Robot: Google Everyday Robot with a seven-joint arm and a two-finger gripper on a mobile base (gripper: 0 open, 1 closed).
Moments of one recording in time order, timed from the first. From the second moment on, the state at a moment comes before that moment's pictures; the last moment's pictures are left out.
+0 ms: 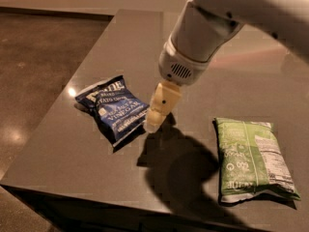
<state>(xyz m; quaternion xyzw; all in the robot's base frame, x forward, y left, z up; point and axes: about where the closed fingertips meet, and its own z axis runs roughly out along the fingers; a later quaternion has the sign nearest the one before) 0.478 -0.028 0.910 -0.58 0.79 0.09 0.17</state>
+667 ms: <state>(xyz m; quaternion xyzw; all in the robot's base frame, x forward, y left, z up) 0.472 0.021 0.877 -0.59 0.79 0.10 0.15</state>
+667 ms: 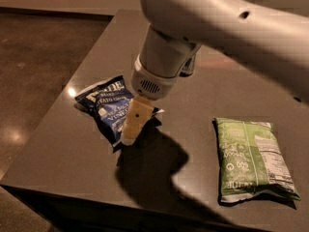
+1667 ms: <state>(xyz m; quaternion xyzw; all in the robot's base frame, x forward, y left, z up) 0.480 0.043 0.846 -0.60 0.78 0.09 0.13</state>
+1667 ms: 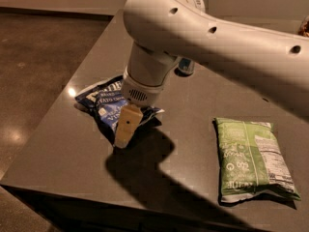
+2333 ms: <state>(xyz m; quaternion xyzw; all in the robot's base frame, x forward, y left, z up) 0.481 0.040 0.853 -0.60 0.78 0.10 0.14</state>
